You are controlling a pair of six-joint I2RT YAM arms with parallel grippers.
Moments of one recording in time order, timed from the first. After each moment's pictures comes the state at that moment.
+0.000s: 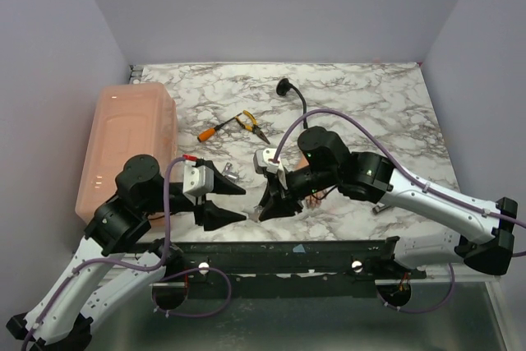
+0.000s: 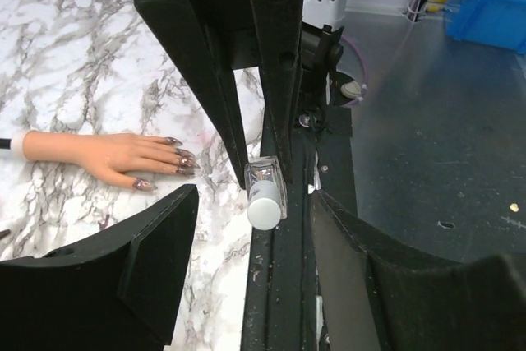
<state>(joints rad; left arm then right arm) -0.66 0.55 0.91 -0.52 0.85 0.06 1.11 1.24 1.25 -0.52 -0.64 -0.16</state>
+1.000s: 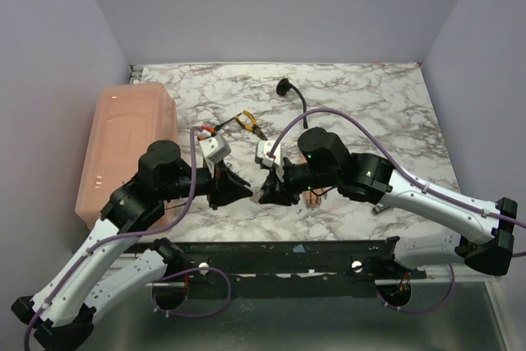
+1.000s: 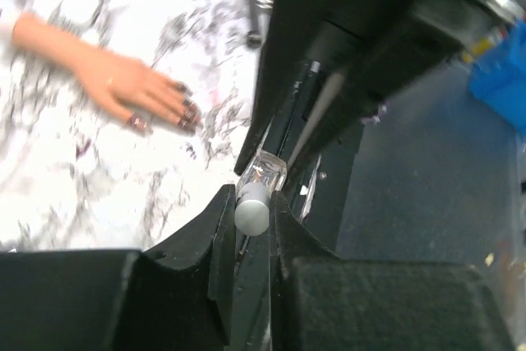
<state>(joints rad) -0.66 0.66 0.90 -0.52 0.73 -0.12 1.11 1.24 1.25 -0.51 -0.44 -0.17</state>
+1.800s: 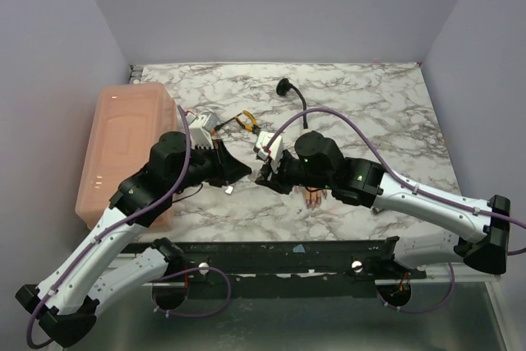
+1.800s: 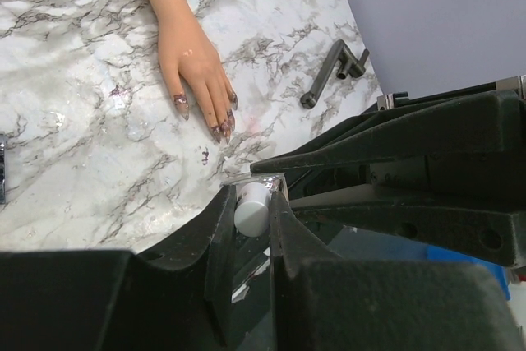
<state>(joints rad) -0.66 0.78 0.96 -0.55 0.27 -0.68 1.11 1.25 1.15 -0.33 -0.08 -0.17</state>
